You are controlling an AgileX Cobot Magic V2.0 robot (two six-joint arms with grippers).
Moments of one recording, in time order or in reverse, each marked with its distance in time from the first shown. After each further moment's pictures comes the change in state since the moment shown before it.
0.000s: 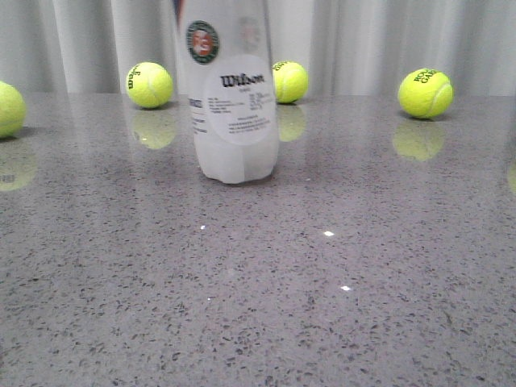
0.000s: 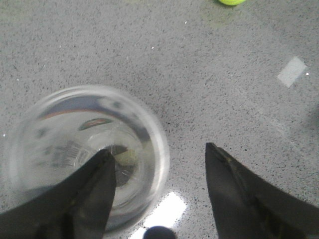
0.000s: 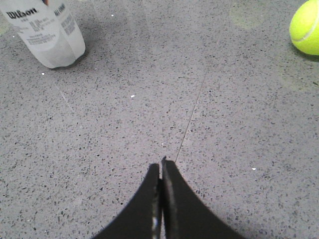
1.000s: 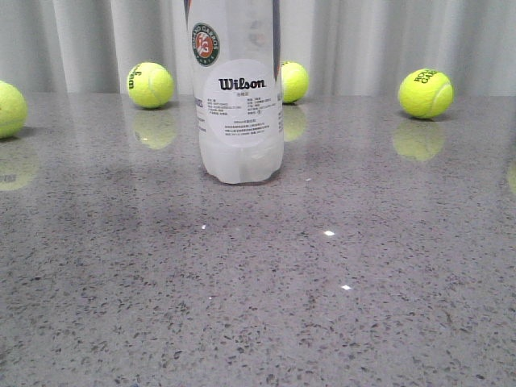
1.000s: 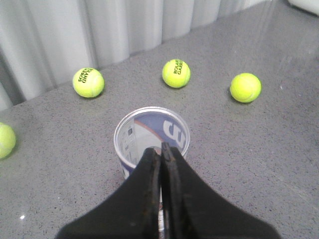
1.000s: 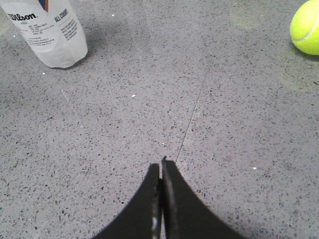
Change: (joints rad) left arm -0.029 -0.536 0.568 0.154 -0.540 -0.057; right arm 0.000 0.000 0.000 0.000 0.000 0.000
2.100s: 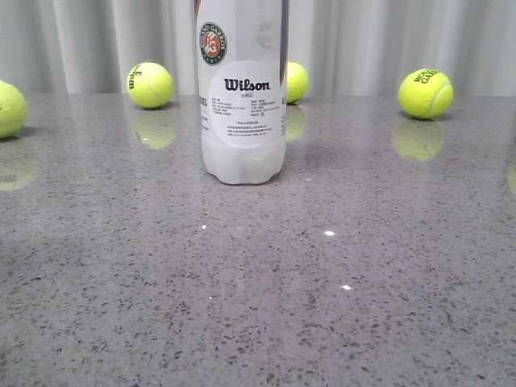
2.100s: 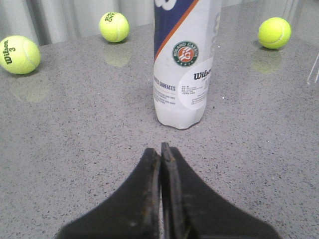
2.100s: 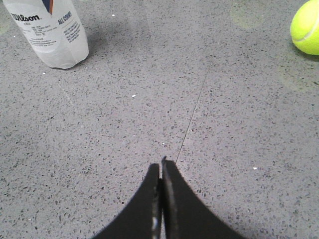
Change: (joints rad) left arm 0.002 -0.561 0.995 0.029 -0.570 -0.004; right arm 0.000 0.000 0.000 0.000 0.000 0.000
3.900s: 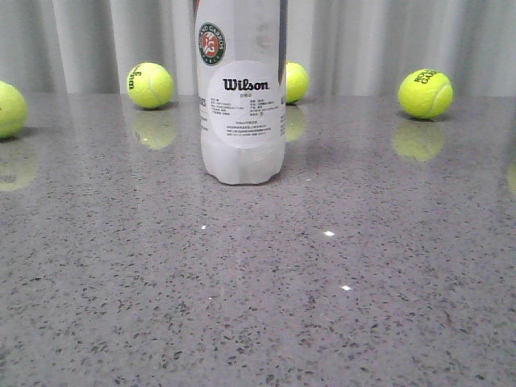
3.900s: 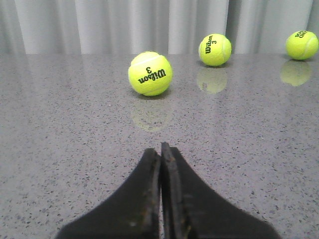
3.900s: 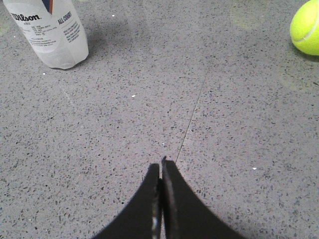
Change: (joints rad) left arm 0.597 -0.586 0.389 0.005 0.014 0.000; right arm 0.000 0.000 0.000 0.000 -0.002 0.000
